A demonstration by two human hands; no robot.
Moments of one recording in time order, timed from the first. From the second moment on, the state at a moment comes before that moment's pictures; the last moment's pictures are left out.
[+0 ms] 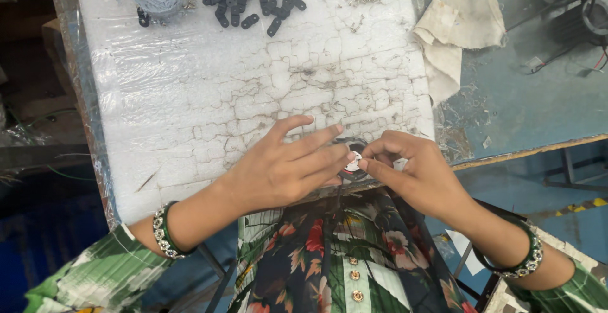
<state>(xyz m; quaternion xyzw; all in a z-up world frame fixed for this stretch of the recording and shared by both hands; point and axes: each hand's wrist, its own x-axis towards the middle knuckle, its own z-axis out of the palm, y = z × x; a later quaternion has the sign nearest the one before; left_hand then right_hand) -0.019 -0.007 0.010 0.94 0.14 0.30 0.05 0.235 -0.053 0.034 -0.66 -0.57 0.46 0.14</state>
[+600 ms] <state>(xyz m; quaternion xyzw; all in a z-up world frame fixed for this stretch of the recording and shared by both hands) -0.012 0.024 0.003 0.96 0.00 0.30 -0.01 0.232 -0.027 0.066 -0.65 -0.63 0.43 0.02</state>
